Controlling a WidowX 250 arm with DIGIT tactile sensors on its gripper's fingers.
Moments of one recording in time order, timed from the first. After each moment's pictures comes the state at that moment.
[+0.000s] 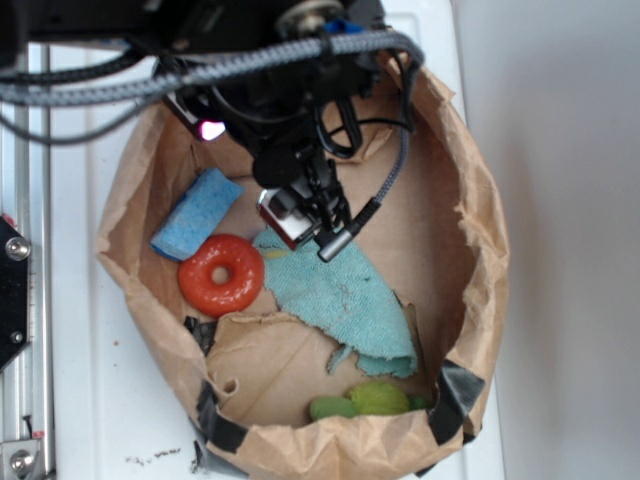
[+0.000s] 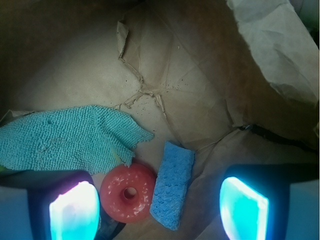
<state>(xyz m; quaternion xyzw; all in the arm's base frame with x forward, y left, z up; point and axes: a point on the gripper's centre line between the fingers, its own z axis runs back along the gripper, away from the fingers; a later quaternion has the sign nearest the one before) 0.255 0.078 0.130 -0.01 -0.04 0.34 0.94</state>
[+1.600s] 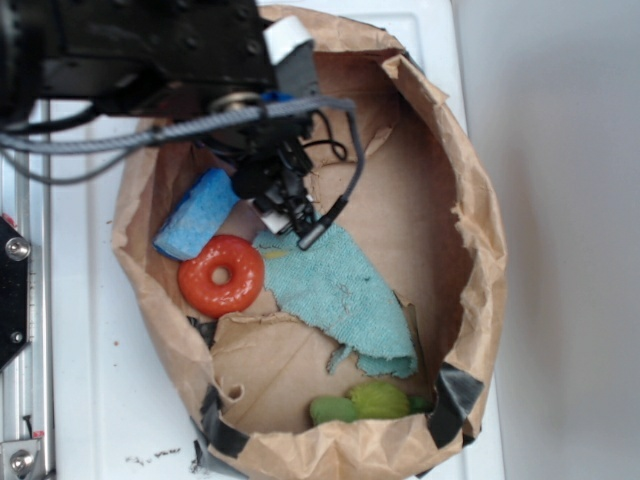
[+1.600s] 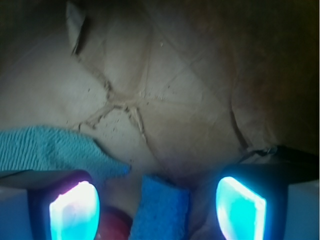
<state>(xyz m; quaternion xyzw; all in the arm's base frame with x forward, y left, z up) 0.243 0.098 0.075 0.03 -0.09 0.36 0.93</state>
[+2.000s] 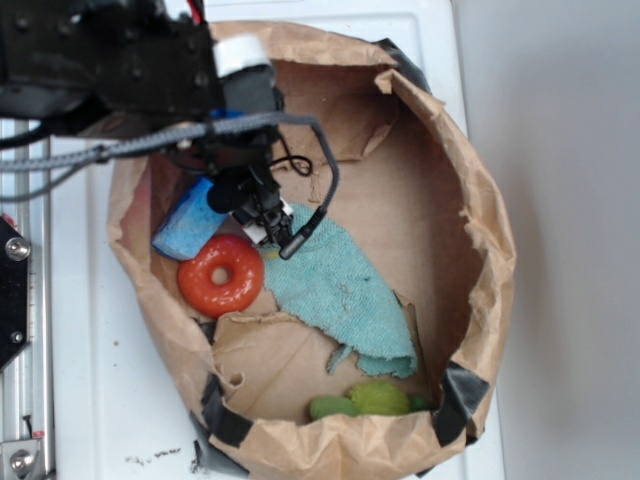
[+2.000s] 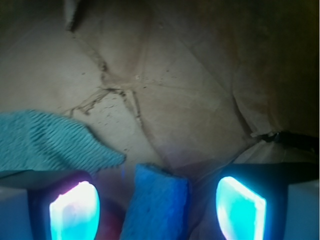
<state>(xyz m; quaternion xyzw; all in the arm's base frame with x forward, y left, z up) 0.230 0.087 0.059 0.06 -0.10 0.37 0.92</state>
